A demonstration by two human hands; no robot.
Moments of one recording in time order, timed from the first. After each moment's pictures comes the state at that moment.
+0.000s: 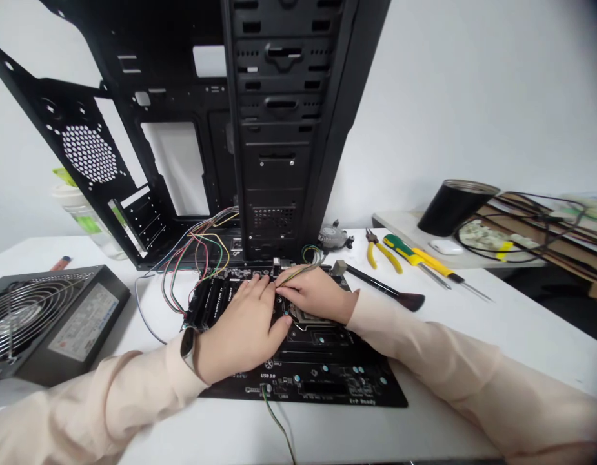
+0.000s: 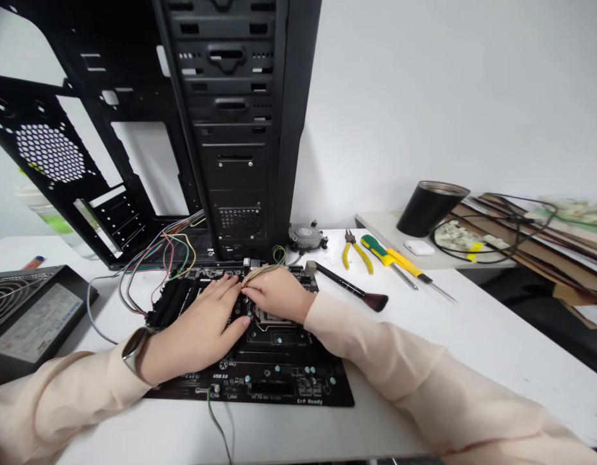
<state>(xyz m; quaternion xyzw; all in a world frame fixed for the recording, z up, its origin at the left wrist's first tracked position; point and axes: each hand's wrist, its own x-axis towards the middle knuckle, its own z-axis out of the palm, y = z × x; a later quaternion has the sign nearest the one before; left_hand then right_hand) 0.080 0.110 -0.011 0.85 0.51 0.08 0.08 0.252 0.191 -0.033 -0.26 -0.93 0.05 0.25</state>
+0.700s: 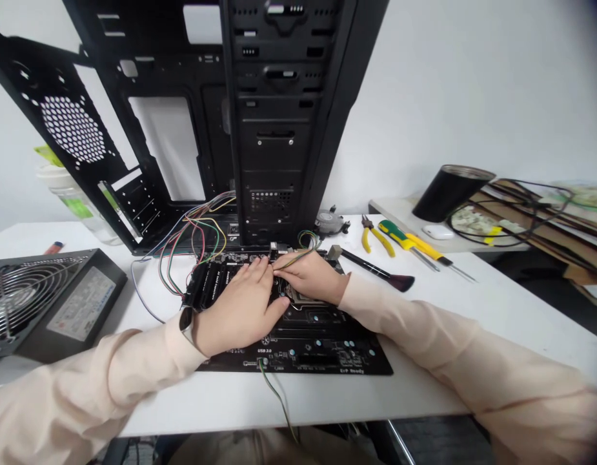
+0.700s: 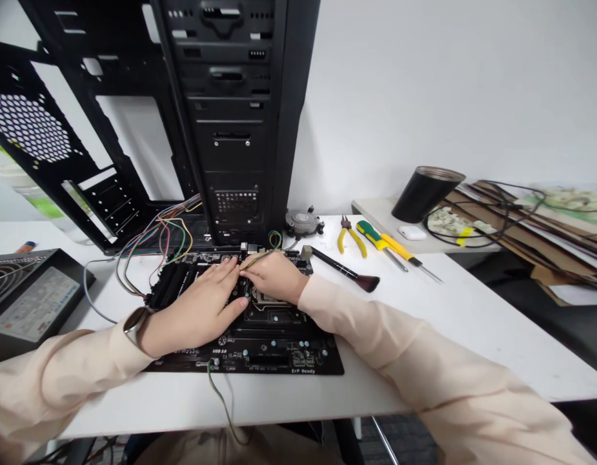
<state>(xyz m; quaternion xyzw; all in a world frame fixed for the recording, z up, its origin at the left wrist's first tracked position) 0.078 0.113 -0.011 0.86 0.49 0.05 0.08 0.257 0.196 -0.042 -0.19 -0.93 0.00 0.30</state>
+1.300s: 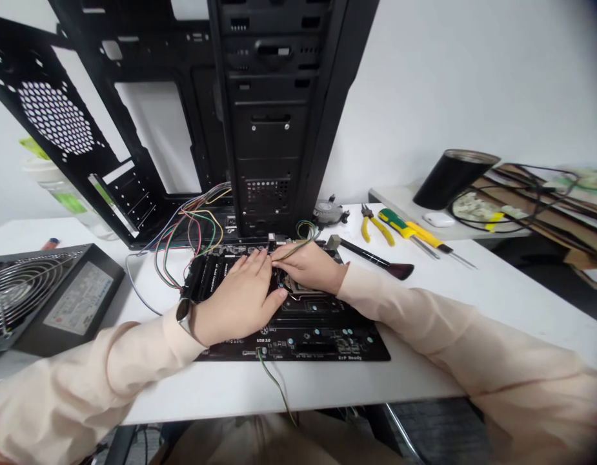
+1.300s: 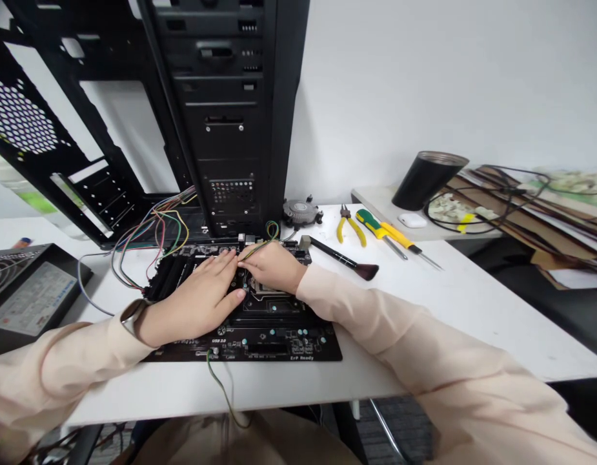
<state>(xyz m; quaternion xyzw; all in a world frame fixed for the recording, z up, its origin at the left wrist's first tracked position) 0.076 0.115 -0.012 0.87 0.48 0.04 0.08 0.257 0.196 -0.041 -0.18 -0.93 0.02 0.32</state>
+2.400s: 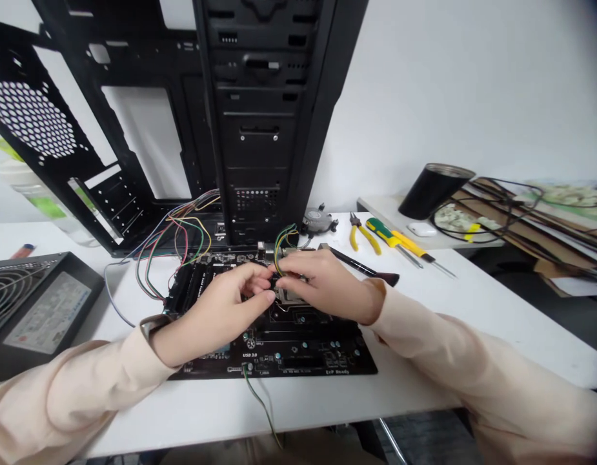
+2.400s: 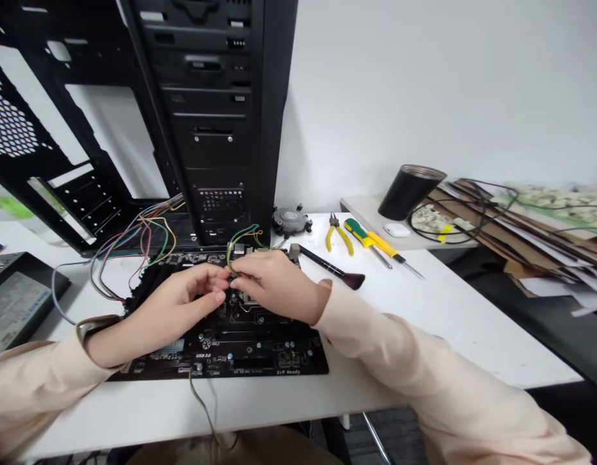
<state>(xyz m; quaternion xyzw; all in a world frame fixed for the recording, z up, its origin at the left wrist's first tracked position) 0.079 0.107 0.006 0.73 0.43 0.33 0.41 0.275 0.146 0.015 -0.27 -0.92 0.08 0.28</state>
